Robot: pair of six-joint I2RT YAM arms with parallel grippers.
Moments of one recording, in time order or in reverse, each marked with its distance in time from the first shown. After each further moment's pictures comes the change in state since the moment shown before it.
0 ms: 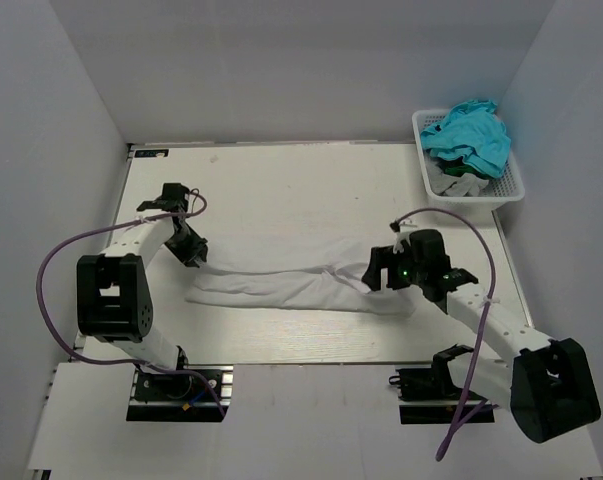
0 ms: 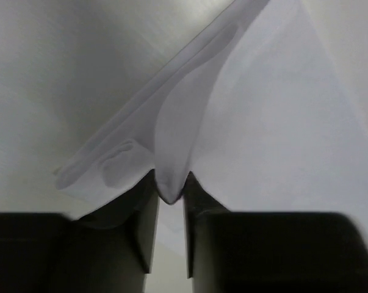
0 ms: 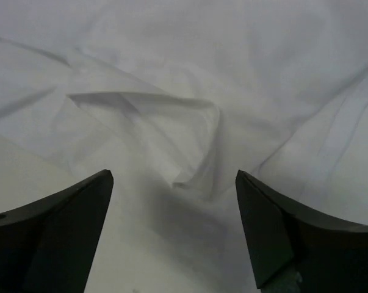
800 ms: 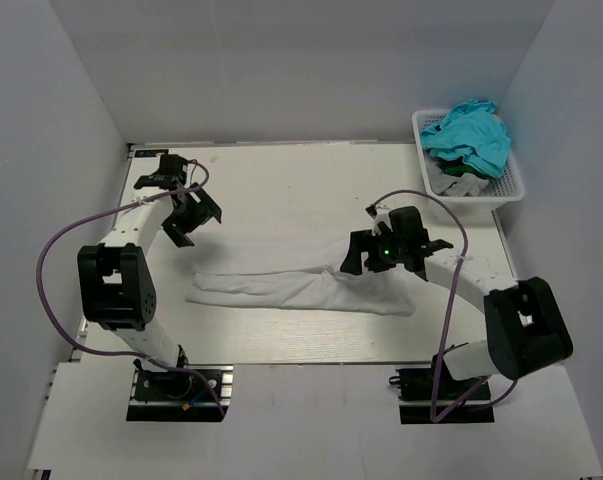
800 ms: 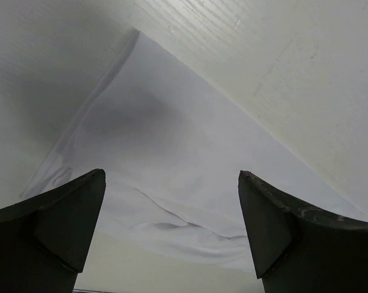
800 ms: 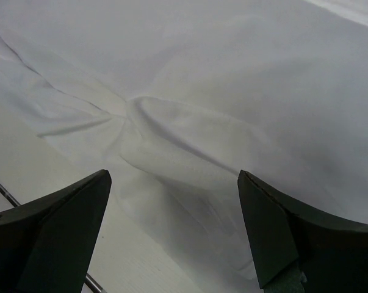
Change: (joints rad) left arm -0.010 0.074 0.264 -0.053 0.065 0.066; right arm 0.034 0.294 0.187 0.037 -0.182 0.047
